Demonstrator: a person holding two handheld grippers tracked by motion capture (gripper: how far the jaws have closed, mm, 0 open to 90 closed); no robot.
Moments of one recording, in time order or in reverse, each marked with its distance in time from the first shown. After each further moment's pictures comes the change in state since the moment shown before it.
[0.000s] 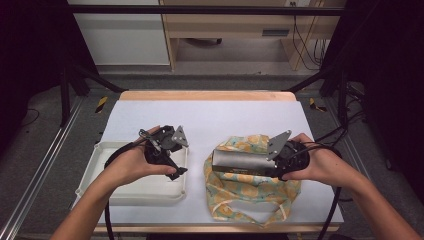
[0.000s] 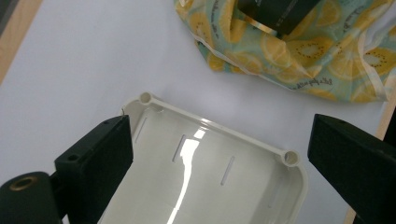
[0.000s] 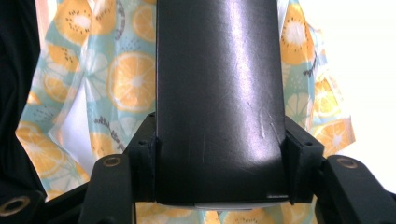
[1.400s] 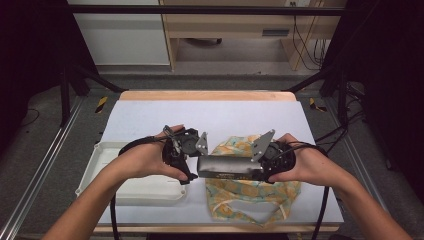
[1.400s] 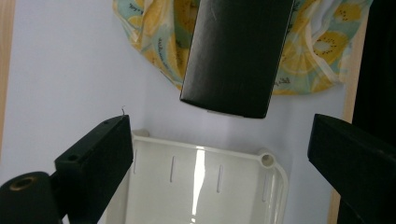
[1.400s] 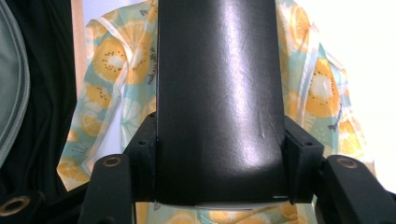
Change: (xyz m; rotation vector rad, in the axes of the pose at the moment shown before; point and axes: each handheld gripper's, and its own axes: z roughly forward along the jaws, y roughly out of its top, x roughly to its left) left arm -0.027 0.049 0.002 0.104 -0.083 0.290; right arm 0.011 0.037 0.003 -0.007 0.063 -0.016
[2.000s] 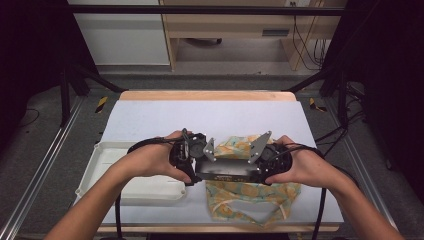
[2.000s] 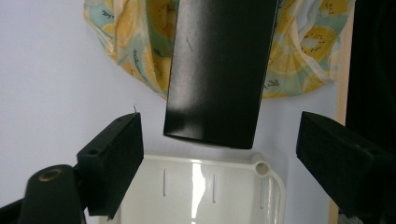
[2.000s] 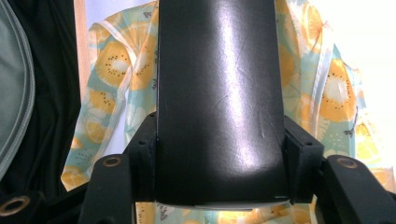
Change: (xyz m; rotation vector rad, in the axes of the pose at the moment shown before) left arm -0.001 0.011 0.017 0.021 -0.060 0.064; right arm 0.001 0.002 0.008 0.002 0.020 0.019
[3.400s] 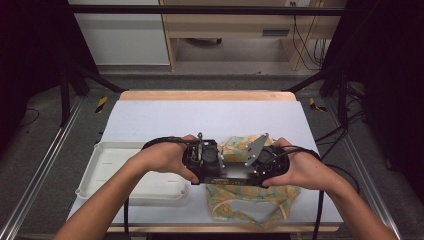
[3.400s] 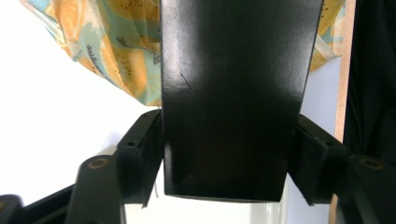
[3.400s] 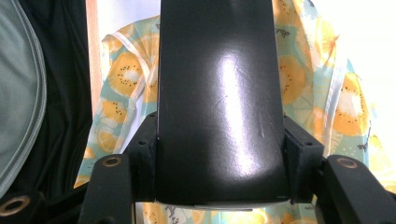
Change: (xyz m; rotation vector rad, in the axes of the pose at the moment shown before) left arm 0.007 0.017 0.031 0.149 -0.088 0.072; right arm 0.007 0.007 0.002 -0.016 0.016 -0.008
